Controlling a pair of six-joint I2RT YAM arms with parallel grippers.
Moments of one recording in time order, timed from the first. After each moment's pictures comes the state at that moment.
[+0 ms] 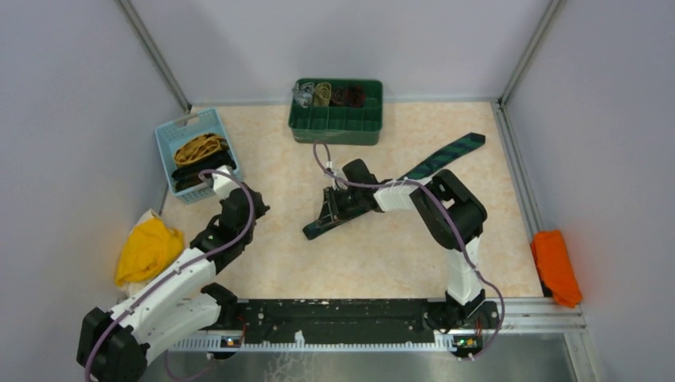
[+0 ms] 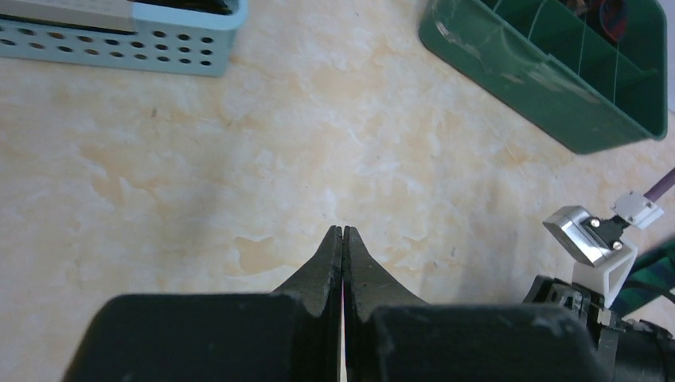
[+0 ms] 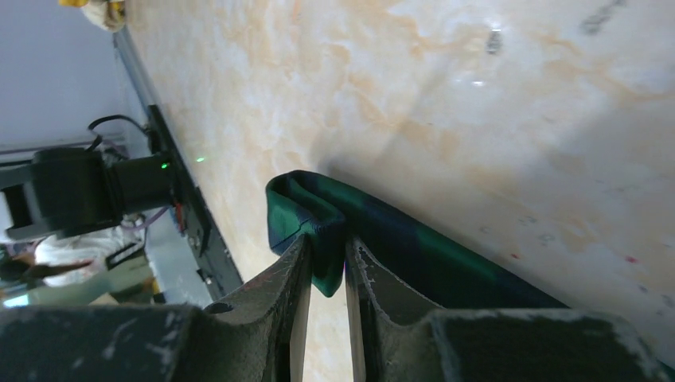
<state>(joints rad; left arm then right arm) -0.56 0.82 0.51 -0.14 -0.68 -0.75 0.69 1.98 1.08 0.11 -0.73 0.58</state>
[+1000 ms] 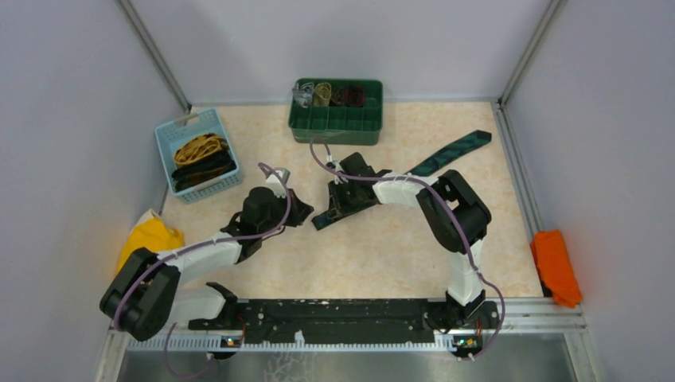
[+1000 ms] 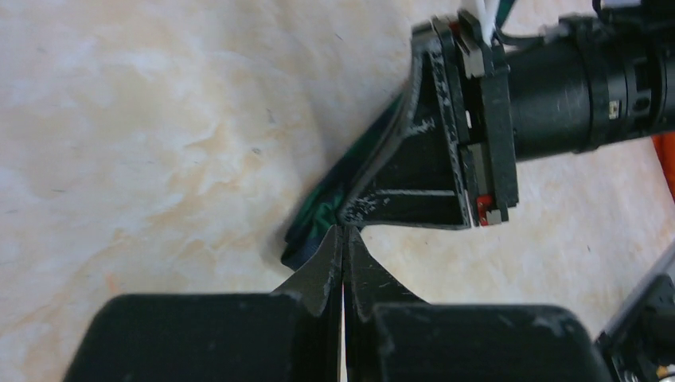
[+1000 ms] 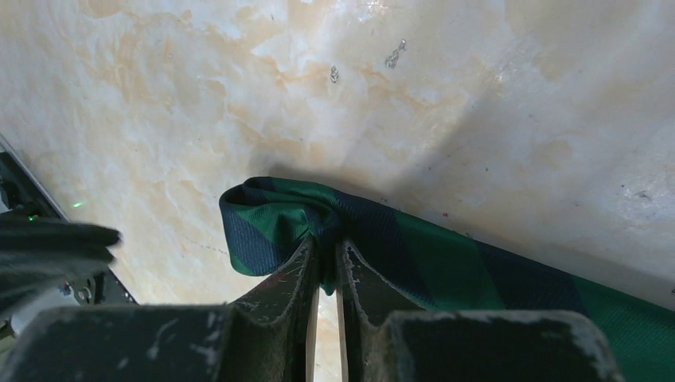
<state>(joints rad) -0.56 1.20 0.41 0.41 0.04 -0.52 0.68 1.94 1.18 -0.17 -0.41 0.39</state>
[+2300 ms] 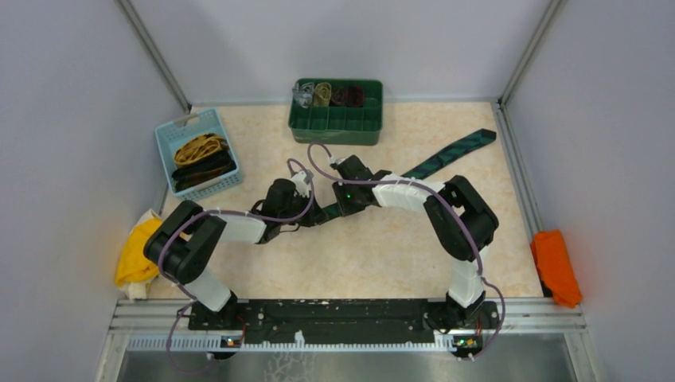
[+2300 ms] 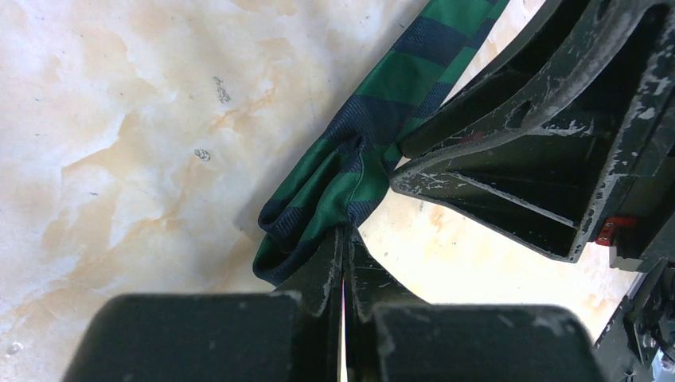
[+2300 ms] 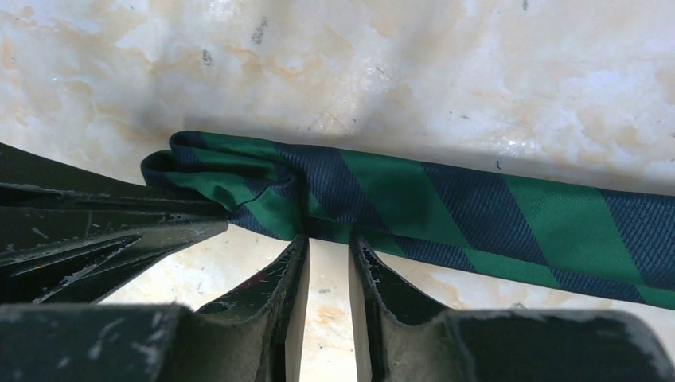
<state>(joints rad) -0.57 1.64 0.55 0.50 0.26 -0.49 0.74 1.87 1.18 -0.31 -0.07 0.32</state>
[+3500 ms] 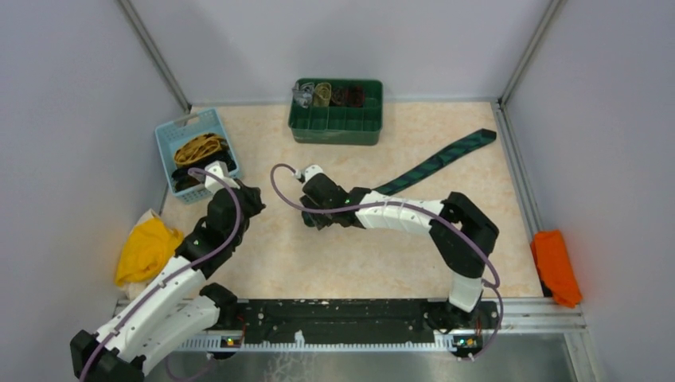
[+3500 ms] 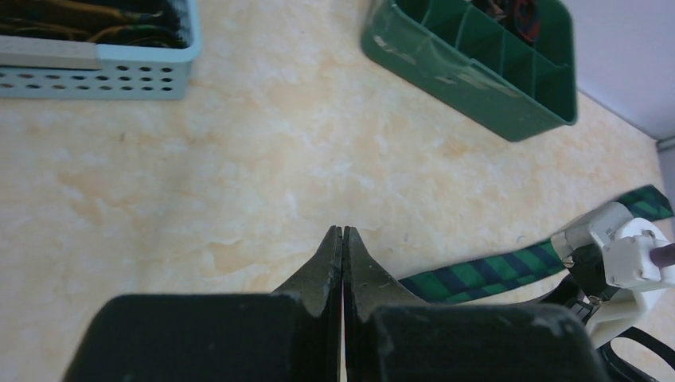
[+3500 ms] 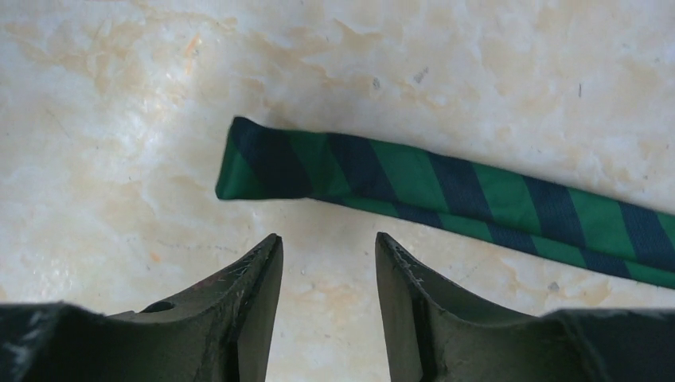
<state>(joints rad) -0.56 0.75 0.58 -0.17 -0.53 -0.69 1.00 1.75 1.20 -0.31 0.22 0.26</state>
